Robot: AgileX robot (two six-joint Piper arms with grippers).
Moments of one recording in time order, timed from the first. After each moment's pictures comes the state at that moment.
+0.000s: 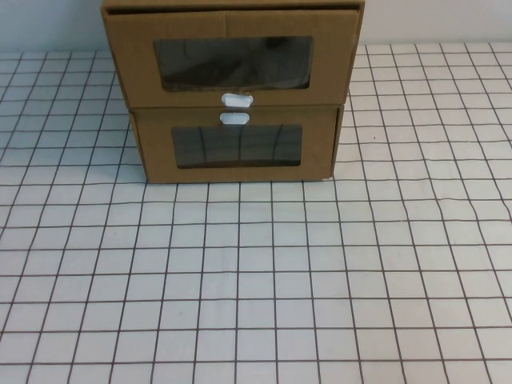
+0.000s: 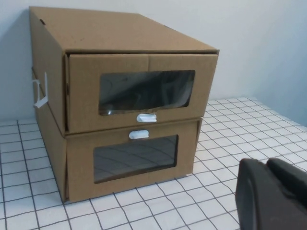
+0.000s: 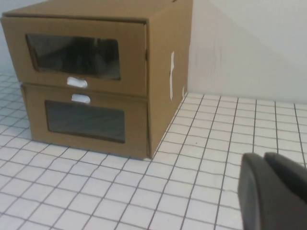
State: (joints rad) right arm 0.46 0.07 -0.46 -0.24 0.57 0.28; left arm -0.20 0.19 -0.62 -0.53 0.68 0.34
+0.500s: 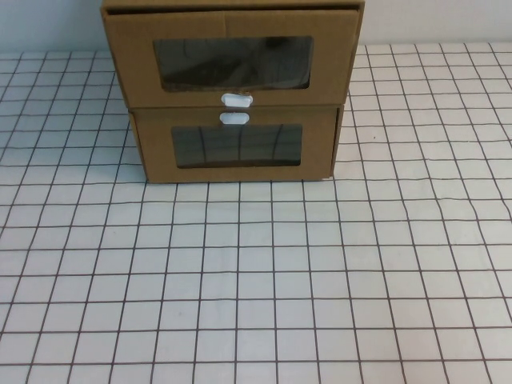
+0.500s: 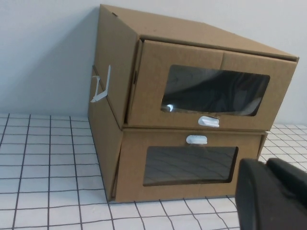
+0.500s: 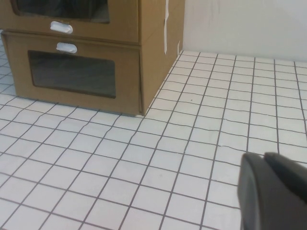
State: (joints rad) right arm 0.46 0.01 -0.32 -0.25 0.58 0.29; left arm -0.20 0.17 -0.34 -0.53 0.31 0.34
